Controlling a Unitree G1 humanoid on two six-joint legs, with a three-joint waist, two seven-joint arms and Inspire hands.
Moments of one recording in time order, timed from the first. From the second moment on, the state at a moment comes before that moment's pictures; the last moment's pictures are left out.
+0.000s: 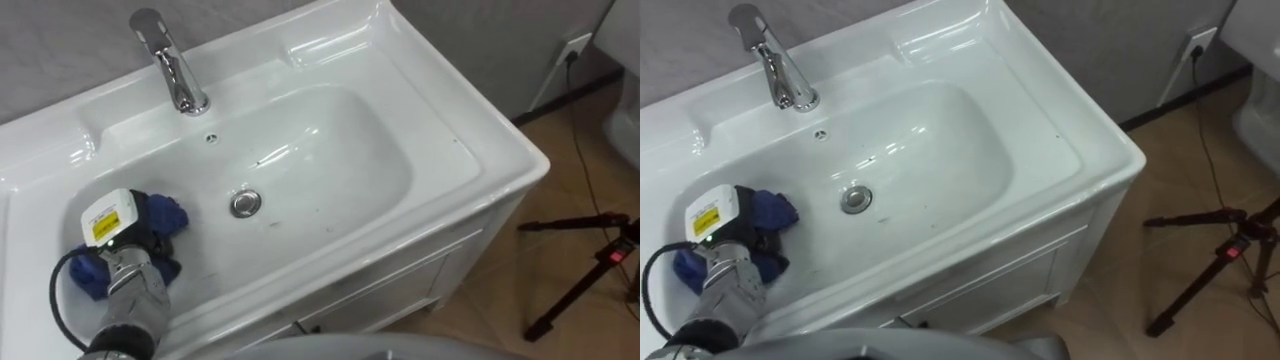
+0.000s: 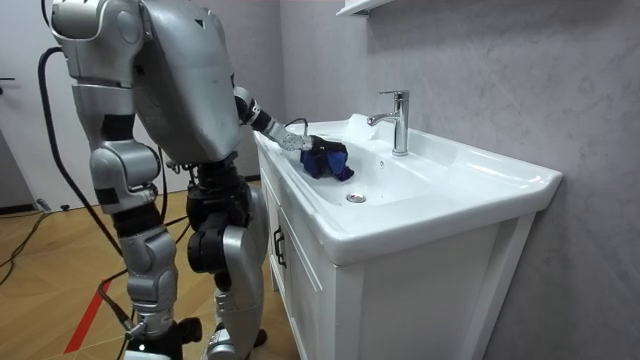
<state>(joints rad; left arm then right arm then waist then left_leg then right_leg) -0.02 0.25 -0.04 0.88 0.71 0.14 0.50 0.18 -0.25 -0.12 1.24 -0.11 0.24 -0.15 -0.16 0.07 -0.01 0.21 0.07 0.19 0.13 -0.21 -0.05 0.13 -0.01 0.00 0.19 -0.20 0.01</state>
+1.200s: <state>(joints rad) -0.30 0.16 -0.54 0.64 0.03 0.16 0.13 0.07 -0.22 0.11 1.25 -0.12 0.27 -0.08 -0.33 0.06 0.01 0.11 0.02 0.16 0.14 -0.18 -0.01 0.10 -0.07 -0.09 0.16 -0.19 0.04</state>
